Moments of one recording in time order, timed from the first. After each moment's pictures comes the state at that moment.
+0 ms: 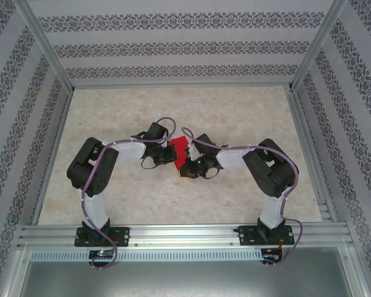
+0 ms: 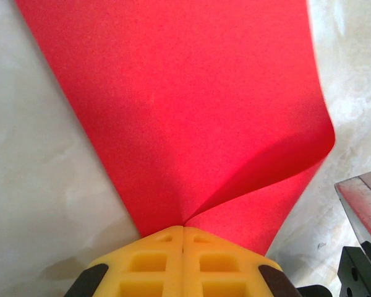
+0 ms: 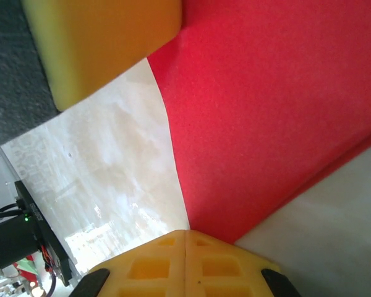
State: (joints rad) left arm -0.51 1.88 1.04 -0.23 0.43 -0.71; right arm 0.65 1.88 0.92 -0.13 -0.66 0.63
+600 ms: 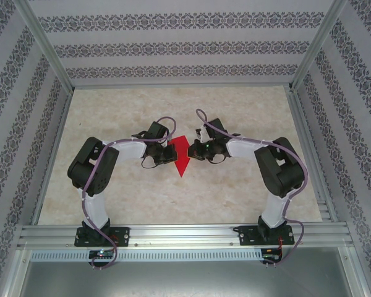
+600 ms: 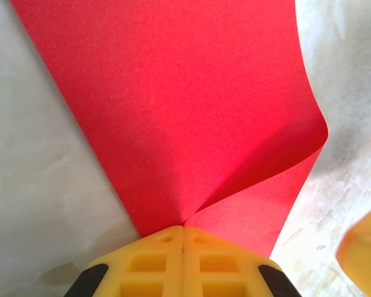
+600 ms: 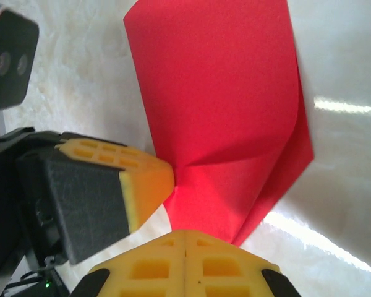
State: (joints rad) left arm -0.51 1.89 1.06 -0.25 0.43 -0.71; right arm 0.50 1.84 1.02 -0.15 -0.58 0.63
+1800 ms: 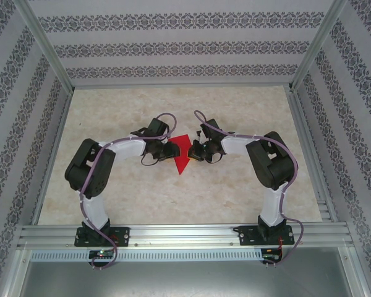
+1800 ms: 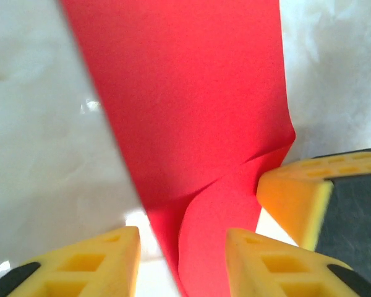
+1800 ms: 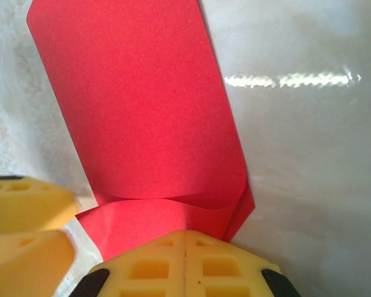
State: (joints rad) left arm -0.51 1.83 1.08 -0.32 0.35 -0.68; right arm 0.49 1.95 1.08 -0.20 -0.50 0.71
